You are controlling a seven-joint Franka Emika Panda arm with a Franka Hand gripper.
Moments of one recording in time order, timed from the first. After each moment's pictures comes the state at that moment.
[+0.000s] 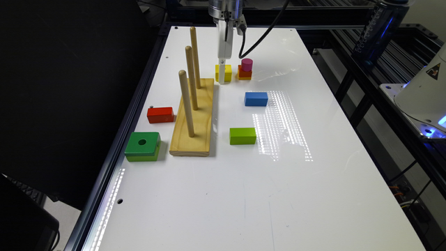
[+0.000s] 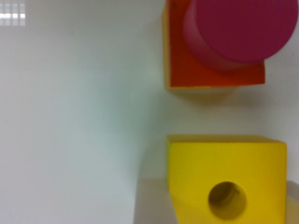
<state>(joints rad) -0.61 0.50 0.32 -2.14 -0.22 2.65 0.62</state>
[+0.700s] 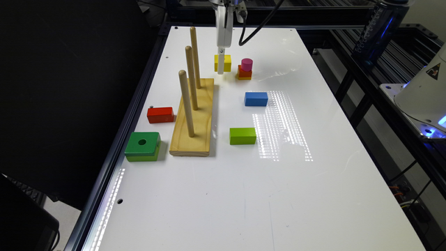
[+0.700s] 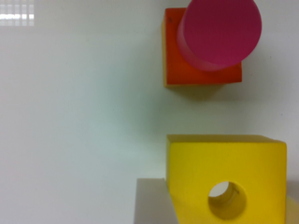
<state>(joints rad) -0.61 0.44 0.33 -2.15 -0.21 2.61 0.62</state>
